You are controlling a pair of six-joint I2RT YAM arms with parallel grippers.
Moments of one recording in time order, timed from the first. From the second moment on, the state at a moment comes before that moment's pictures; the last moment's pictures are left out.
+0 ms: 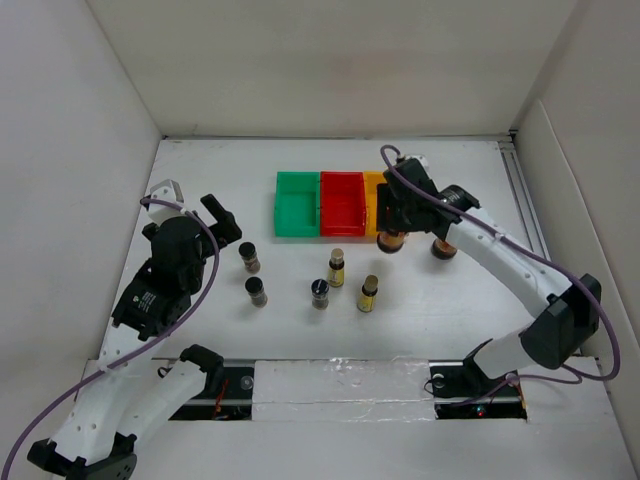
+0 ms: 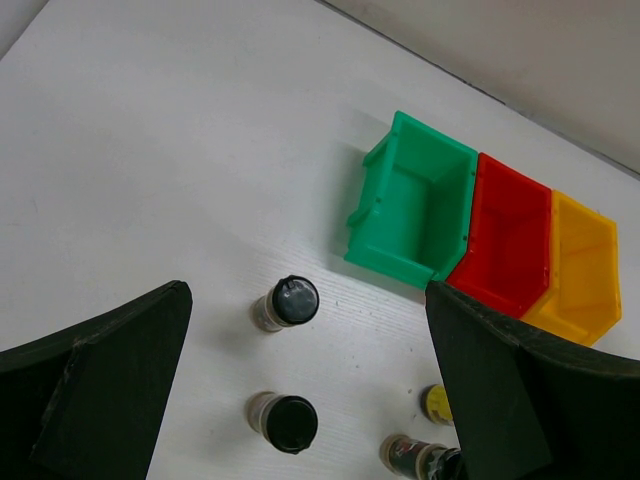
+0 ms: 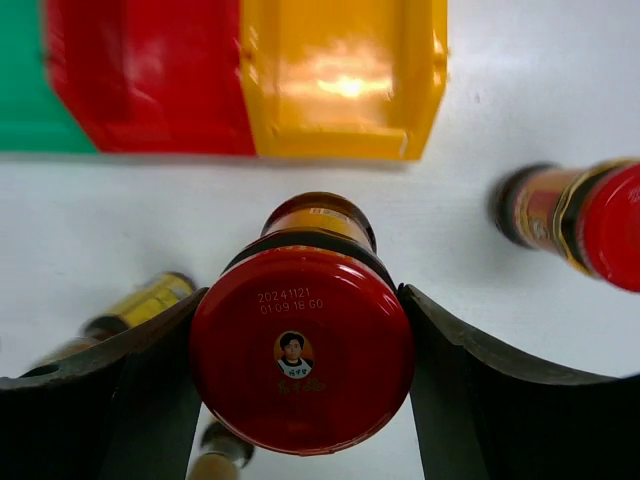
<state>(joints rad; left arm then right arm) -0.44 0.71 0.99 -0.67 -0.52 -0.58 0.61 1.46 1.35 -0.83 0.36 0.50</state>
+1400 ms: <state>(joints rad) -0.44 0.74 0.97 -0.65 -0.46 -0.56 0.54 2.33 2.31 -0.86 0.23 0.38</state>
